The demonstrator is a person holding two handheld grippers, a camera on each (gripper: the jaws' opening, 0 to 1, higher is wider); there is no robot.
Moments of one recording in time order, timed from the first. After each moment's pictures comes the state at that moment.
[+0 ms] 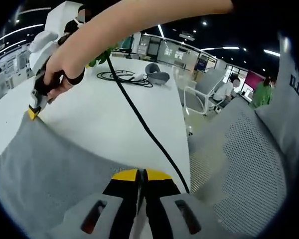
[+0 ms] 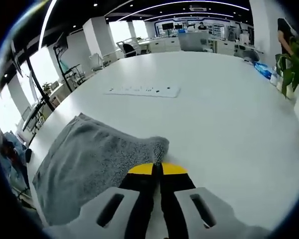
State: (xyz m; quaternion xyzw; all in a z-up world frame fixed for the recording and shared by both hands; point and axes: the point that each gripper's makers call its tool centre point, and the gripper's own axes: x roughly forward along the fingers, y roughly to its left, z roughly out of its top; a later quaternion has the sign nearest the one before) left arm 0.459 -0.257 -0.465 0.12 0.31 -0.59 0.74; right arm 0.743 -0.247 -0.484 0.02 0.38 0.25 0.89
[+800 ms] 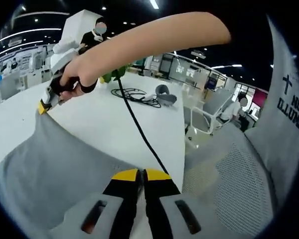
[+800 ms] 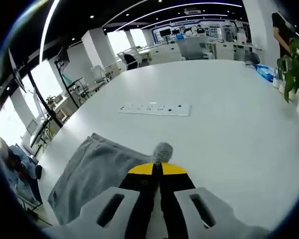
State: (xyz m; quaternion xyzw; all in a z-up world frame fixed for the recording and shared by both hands) left arm 0.464 -0.226 -0.418 0.06 0.27 -0.55 0.79; right arm 0.753 -0.217 -0.439 0.04 0.35 0.26 0.90
